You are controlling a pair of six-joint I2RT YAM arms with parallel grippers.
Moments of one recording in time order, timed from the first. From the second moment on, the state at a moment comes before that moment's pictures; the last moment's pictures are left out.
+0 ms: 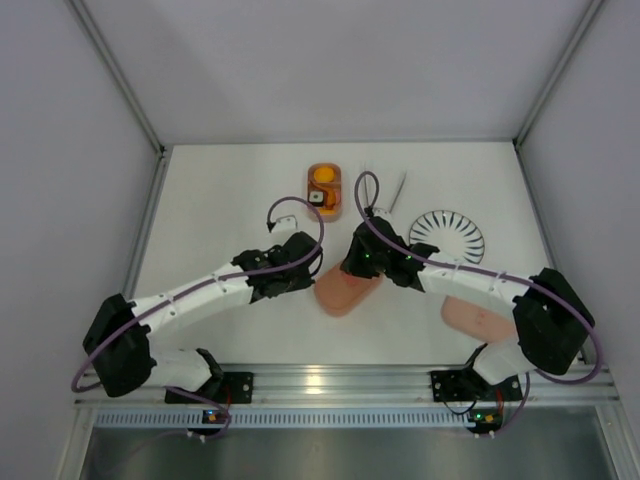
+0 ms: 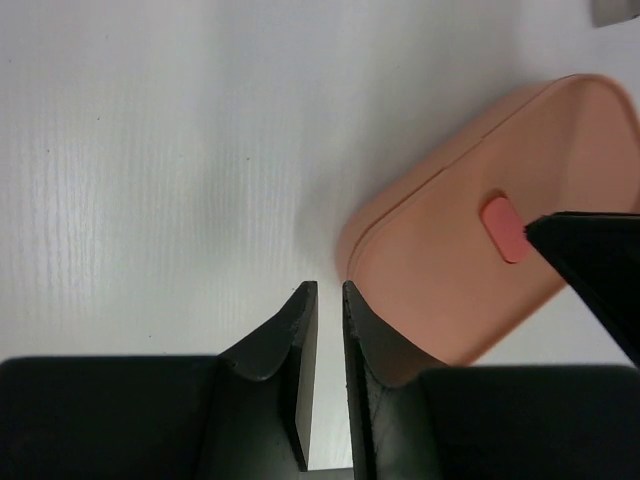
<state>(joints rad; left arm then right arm) -0.89 1.35 0.94 -0.61 -0.41 -0.96 0.82 1.45 0.90 -0.21 0.09 0.87</state>
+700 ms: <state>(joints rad) -0.94 1.63 1.07 -0.51 -0.26 -0.78 0.73 1.42 0.90 -0.31 0.20 0.82</state>
